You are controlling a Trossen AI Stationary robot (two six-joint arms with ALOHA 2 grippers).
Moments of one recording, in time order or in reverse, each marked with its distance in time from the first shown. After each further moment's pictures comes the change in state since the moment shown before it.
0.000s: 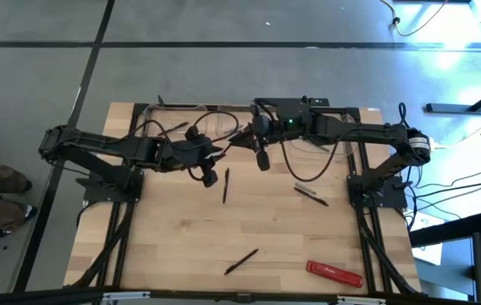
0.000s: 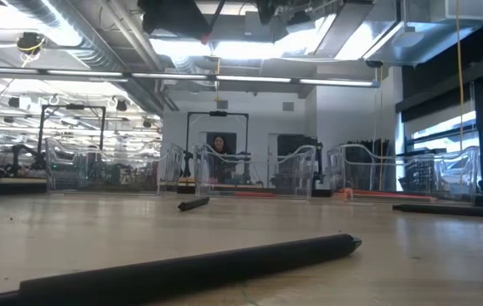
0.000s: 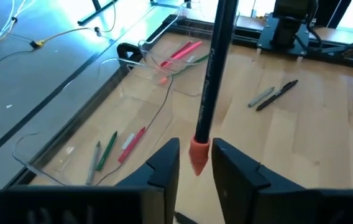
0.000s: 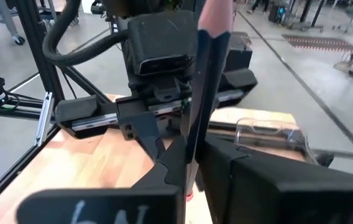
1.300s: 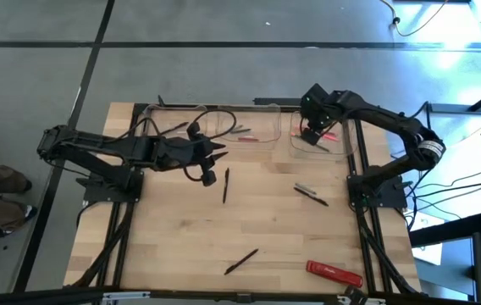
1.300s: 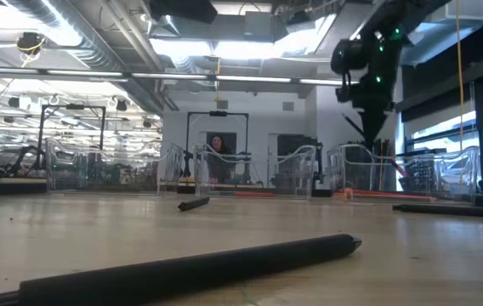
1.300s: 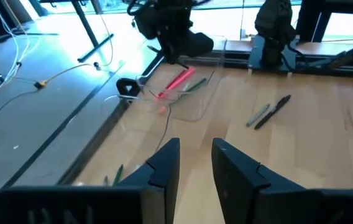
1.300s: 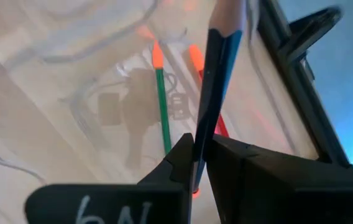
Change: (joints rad) left arm -0.007 -0.023 0.000 0.099 0.002 0.166; right arm -0.553 -0.121 -0.269 -0.906 0.455 -0.078
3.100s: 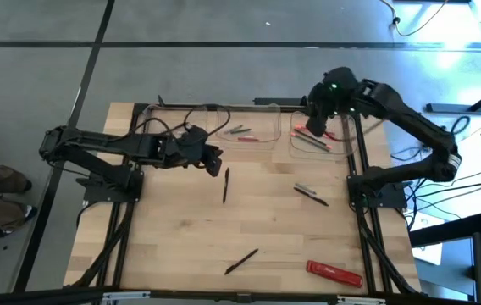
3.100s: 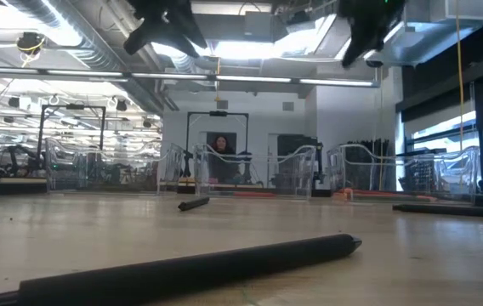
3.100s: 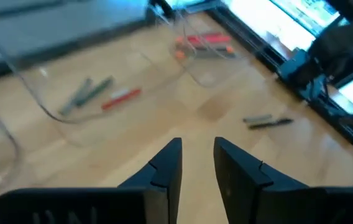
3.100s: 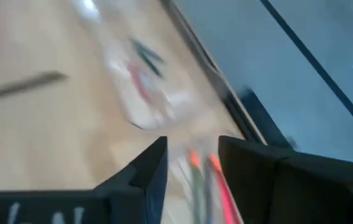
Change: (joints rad) left arm 0.063 0.036 0.000 -0.176 0.034 -0.710; right arm 0.126 -0.202 0.302 -0.082 -0.148 0.031
